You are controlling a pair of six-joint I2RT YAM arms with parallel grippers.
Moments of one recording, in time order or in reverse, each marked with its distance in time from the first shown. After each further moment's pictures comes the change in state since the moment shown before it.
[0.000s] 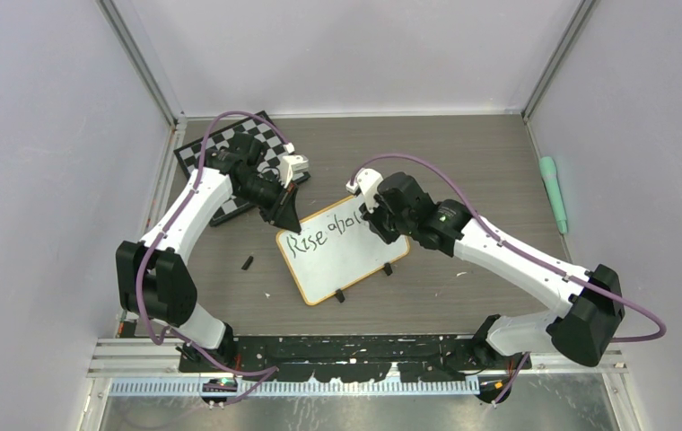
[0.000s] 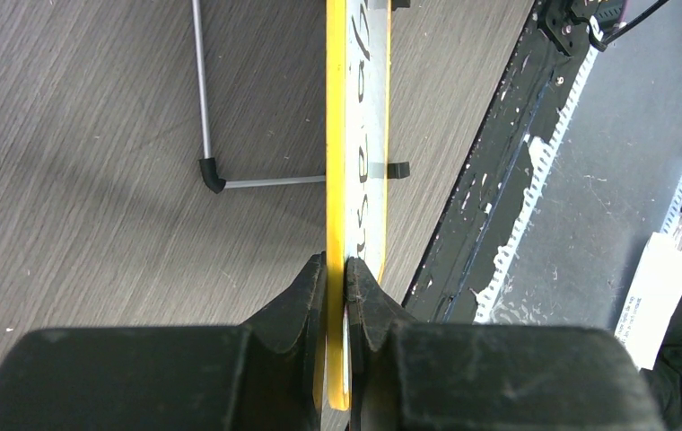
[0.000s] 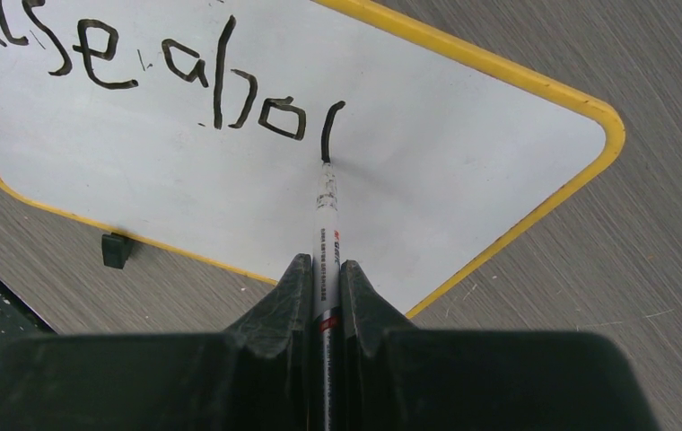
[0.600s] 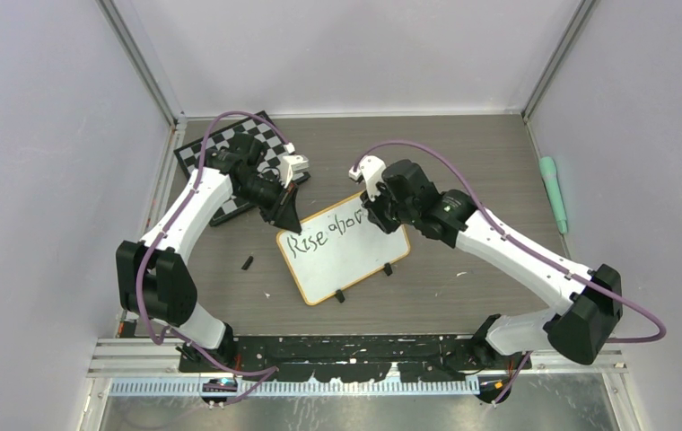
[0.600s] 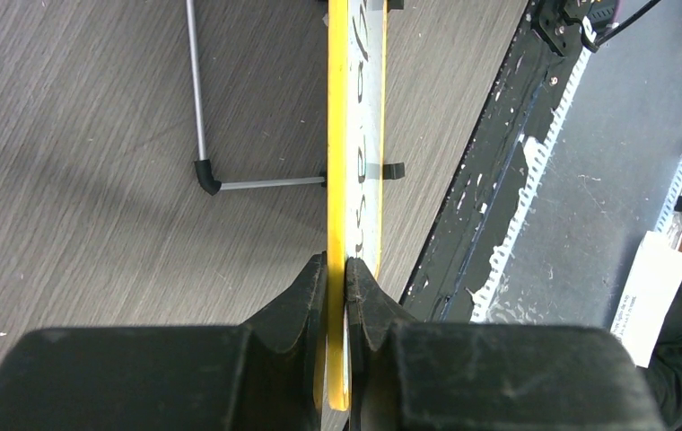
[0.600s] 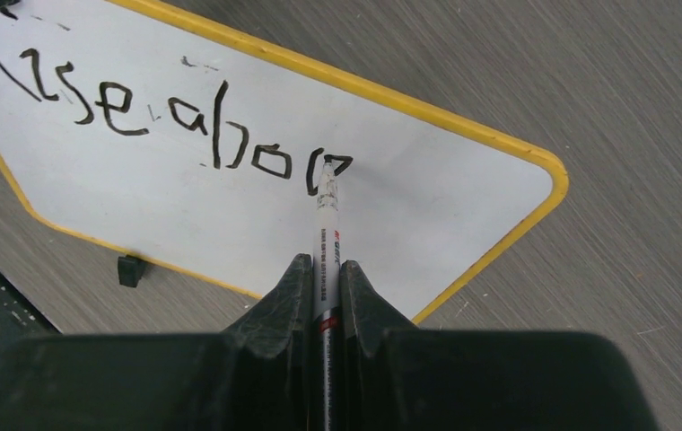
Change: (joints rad) left arm 0.000 0.002 0.000 -0.001 0.005 0.000; right arm -0.037 0.024 0.085 -0.021 -0.034 -0.002
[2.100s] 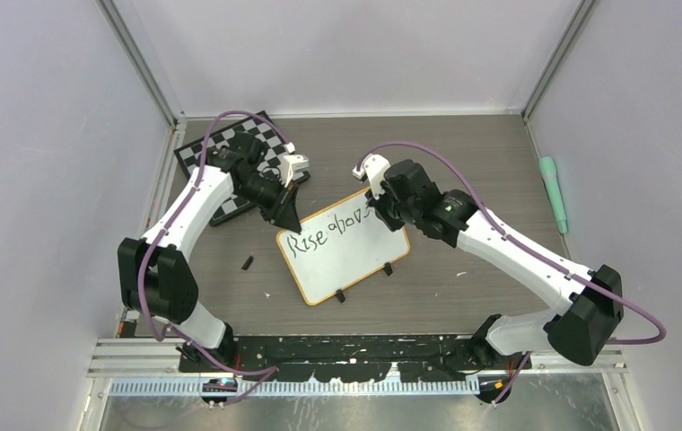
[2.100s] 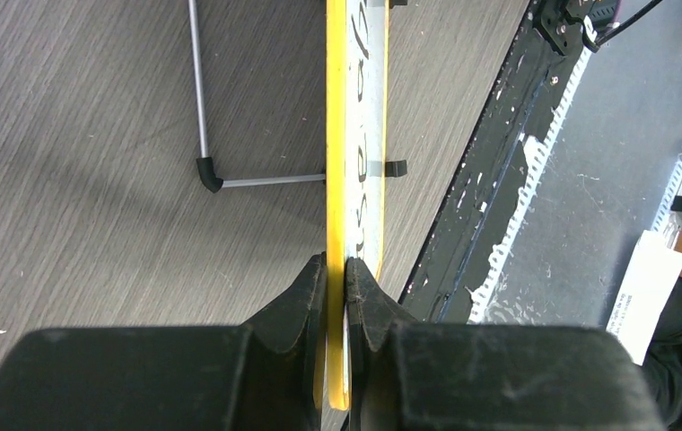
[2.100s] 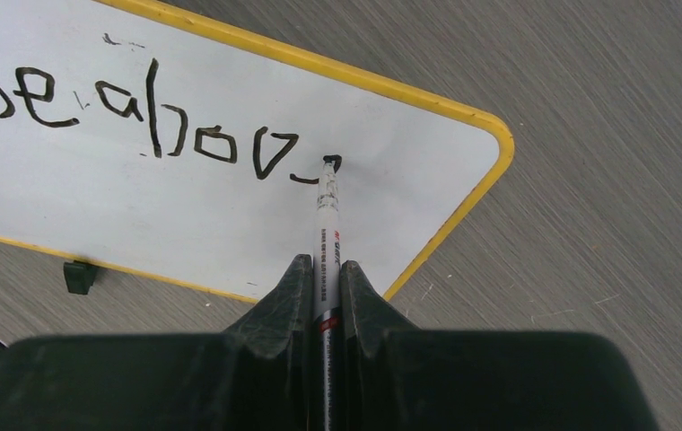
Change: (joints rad) left arm 0.000 0.016 0.013 -0.014 0.004 0.000; right arm -0.018 -0.012 -0.022 -0.001 0.068 -0.025
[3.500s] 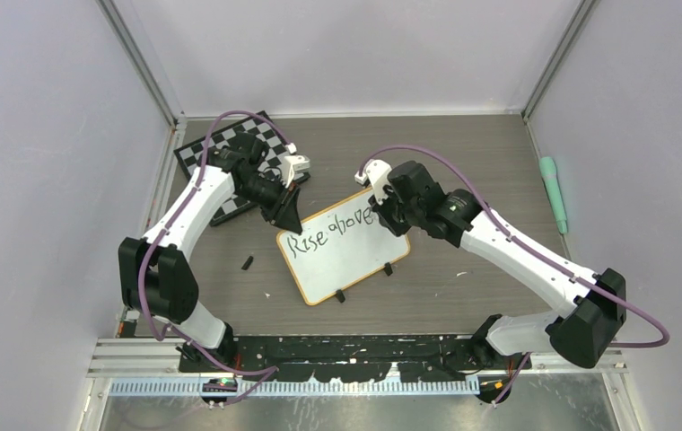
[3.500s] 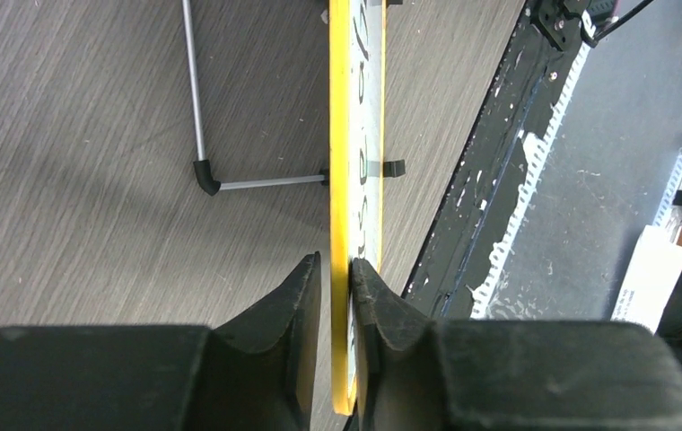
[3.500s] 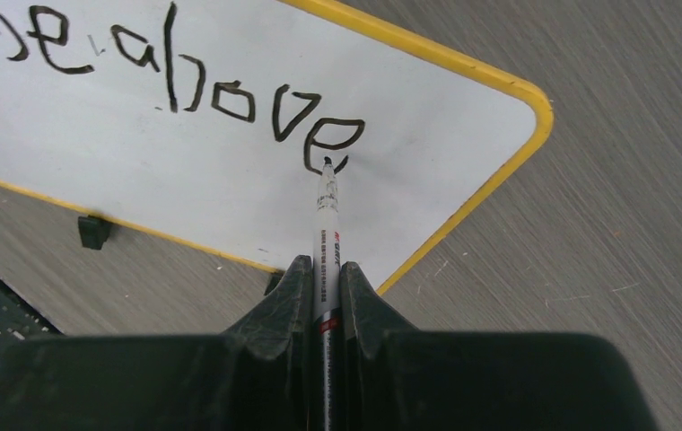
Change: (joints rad) left arm 0.000 0.002 0.002 -0.003 0.006 0.007; right arm -0.008 -0.013 0.006 -0.081 -0.047 -0.017
